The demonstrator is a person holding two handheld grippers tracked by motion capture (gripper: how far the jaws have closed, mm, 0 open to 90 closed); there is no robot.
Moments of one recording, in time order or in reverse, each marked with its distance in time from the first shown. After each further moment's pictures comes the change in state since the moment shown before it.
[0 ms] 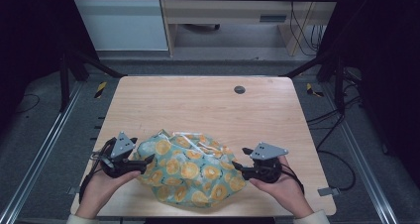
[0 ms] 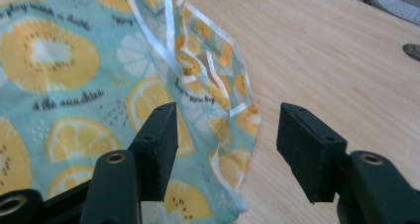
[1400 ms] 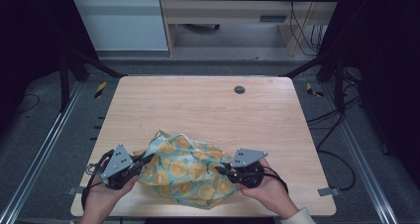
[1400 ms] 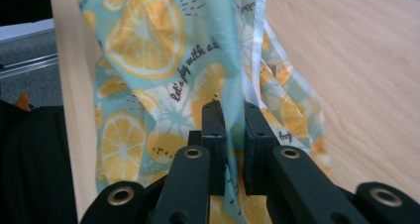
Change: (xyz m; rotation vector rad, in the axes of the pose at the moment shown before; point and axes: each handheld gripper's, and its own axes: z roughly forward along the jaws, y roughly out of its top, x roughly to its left) left arm -0.033 -0.003 -0.035 -0.209 -0.075 0.117; right arm 0.037 0.020 0.020 0.003 0.212 -0.101
